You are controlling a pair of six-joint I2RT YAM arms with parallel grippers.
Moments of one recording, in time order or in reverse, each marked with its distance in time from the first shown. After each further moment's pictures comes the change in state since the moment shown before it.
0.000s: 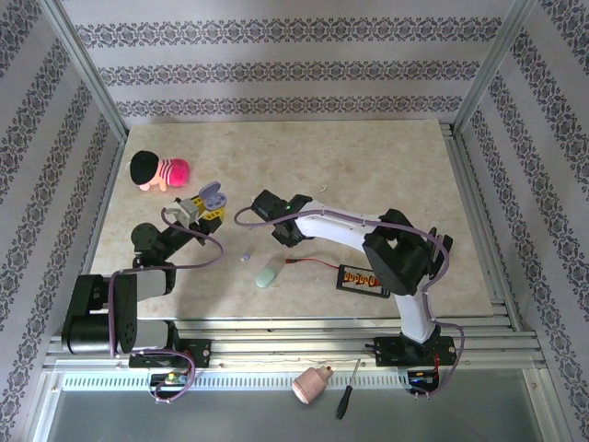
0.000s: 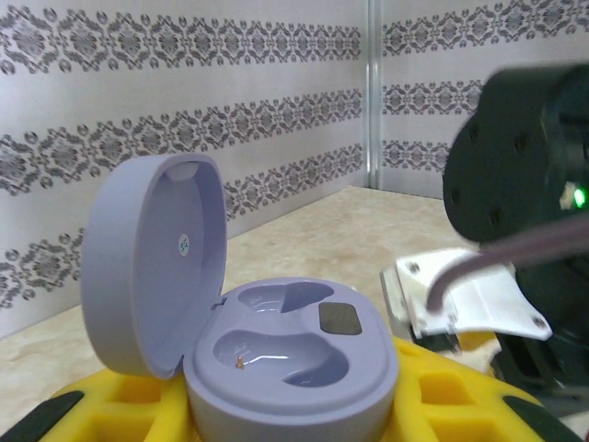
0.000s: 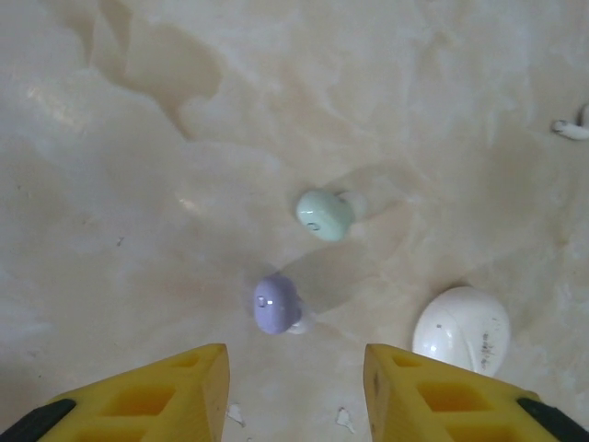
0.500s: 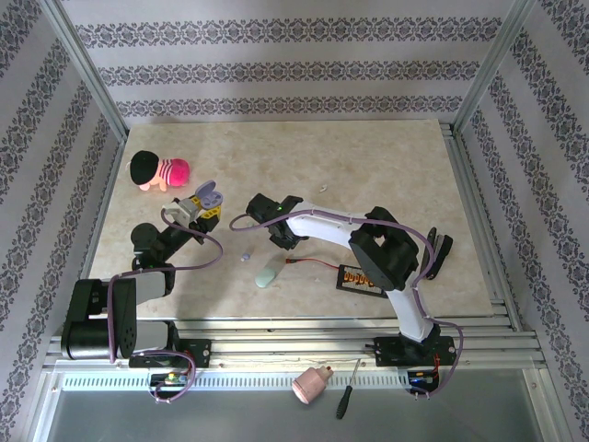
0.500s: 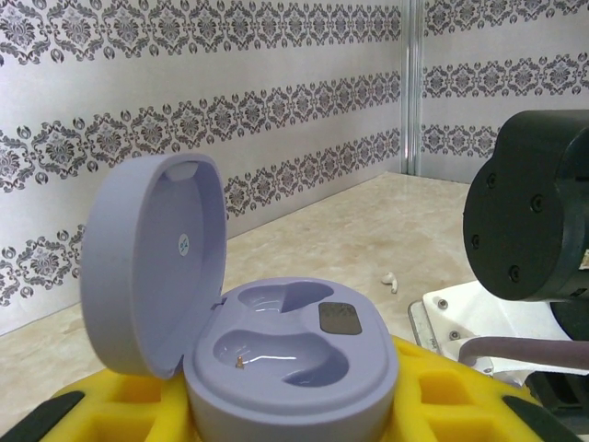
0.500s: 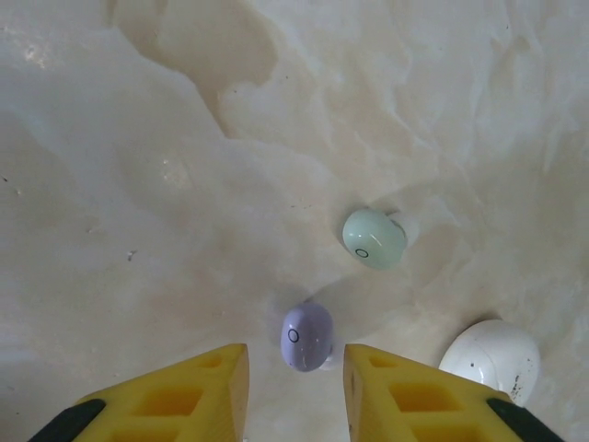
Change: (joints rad) left arm 0.007 -0.023 -0.007 -0.063 -0.070 0.058; right arm 0.007 0.087 0.065 -0.034 0.005 -0.075
